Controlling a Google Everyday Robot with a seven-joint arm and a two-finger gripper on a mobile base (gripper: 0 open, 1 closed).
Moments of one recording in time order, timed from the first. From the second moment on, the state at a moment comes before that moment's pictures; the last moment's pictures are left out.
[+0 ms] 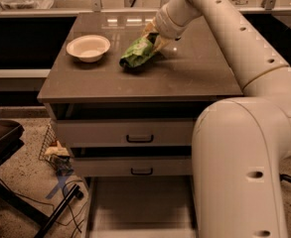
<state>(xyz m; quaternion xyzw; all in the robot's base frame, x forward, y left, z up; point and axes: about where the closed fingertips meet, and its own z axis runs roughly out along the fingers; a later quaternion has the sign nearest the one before) 0.799 -0.041 0.865 -0.86 0.38 -0.08 0.32</state>
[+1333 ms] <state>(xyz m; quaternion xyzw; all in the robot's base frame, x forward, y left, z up) 0.617 -0.063 1.068 -0.77 0.40 -0.17 0.47</state>
